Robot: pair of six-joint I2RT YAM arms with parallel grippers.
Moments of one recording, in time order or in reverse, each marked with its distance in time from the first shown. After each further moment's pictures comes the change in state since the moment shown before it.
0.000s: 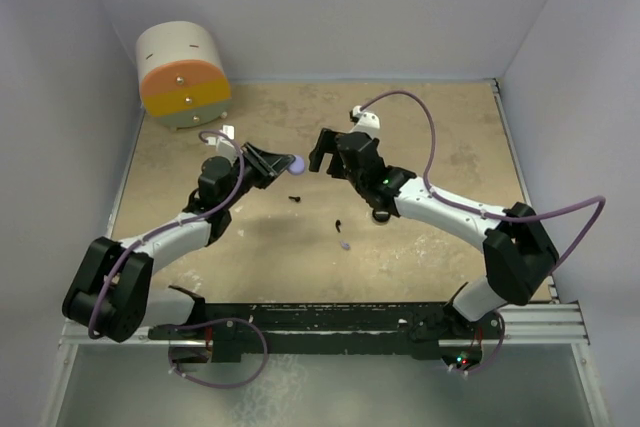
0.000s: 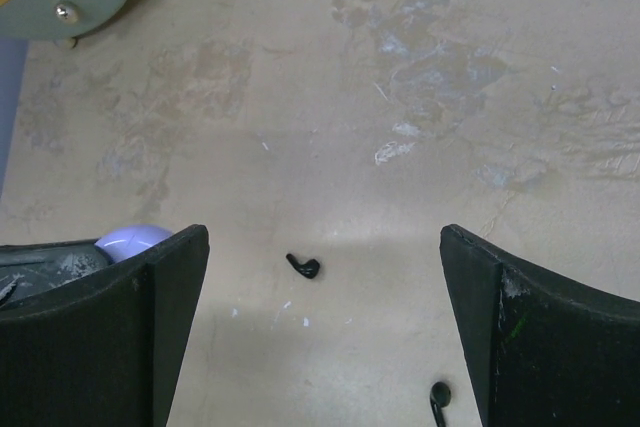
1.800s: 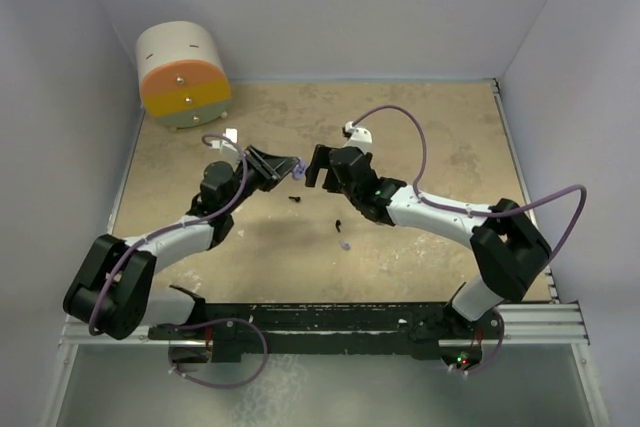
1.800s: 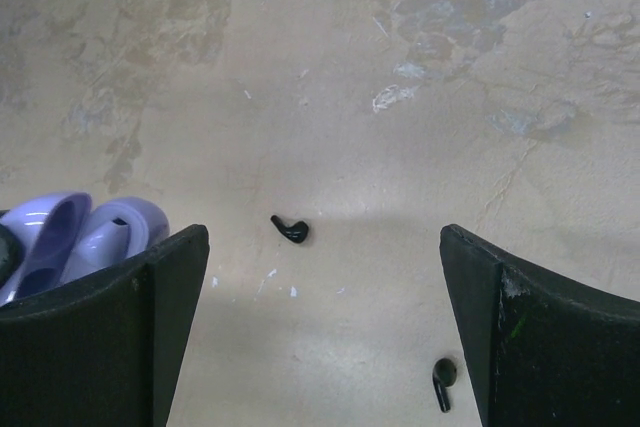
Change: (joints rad) left arm -0.030 0.029 -0.033 0.106 0.004 -0.052; right arm 0.047 0.039 -0.090 0.072 -0.012 0.035
